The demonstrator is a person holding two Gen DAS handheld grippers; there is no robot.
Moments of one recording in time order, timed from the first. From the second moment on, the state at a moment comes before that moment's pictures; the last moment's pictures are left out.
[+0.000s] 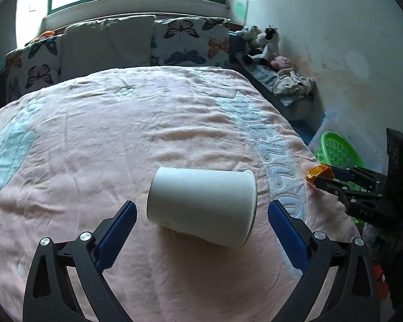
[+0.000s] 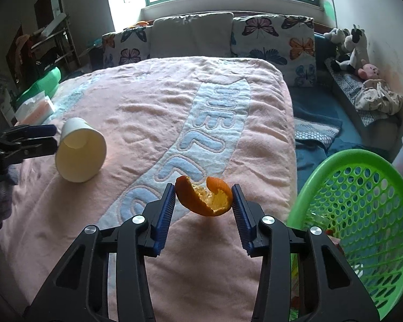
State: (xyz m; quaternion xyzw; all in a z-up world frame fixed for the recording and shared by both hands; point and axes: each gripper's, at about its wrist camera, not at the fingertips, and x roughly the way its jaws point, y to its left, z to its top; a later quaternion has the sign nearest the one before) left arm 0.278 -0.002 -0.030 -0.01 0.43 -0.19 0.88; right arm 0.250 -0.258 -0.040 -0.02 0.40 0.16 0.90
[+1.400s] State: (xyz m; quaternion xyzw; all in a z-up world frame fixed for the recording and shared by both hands) left arm 0.246 -0.034 -0.001 0.00 0.38 -0.22 0.90; right arm 0.190 -0.277 -0.036 0.01 0.40 0.15 0.90
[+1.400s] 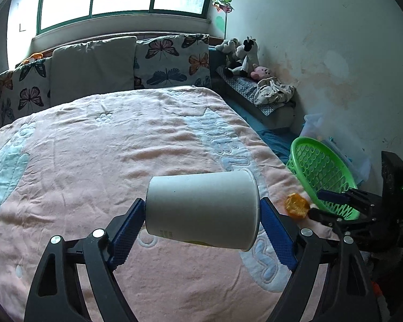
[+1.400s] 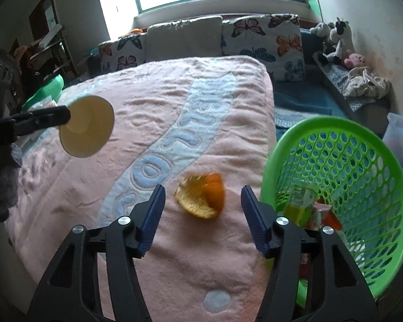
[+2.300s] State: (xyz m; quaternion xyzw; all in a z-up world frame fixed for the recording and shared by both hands) left arm 0.236 -0.075 0.008 0.01 0.38 -0.25 0.89; right arm 0.177 -0.288 -0.040 0.00 0.40 0.12 0.91
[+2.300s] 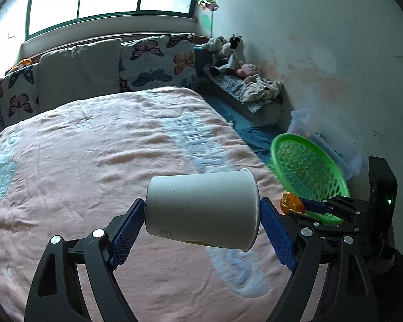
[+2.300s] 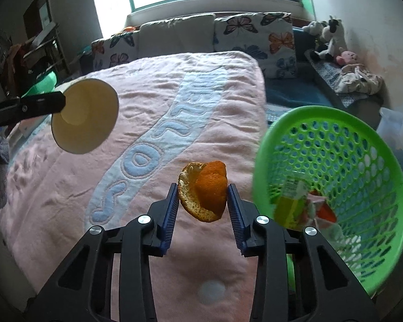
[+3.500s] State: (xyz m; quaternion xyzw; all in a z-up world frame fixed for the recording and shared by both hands) left arm 0.230 -0.247 0.023 0.06 0.39 -0.33 0.85; right arm 0.137 -0.459 -0.038 0.10 0.38 -0.04 0.92
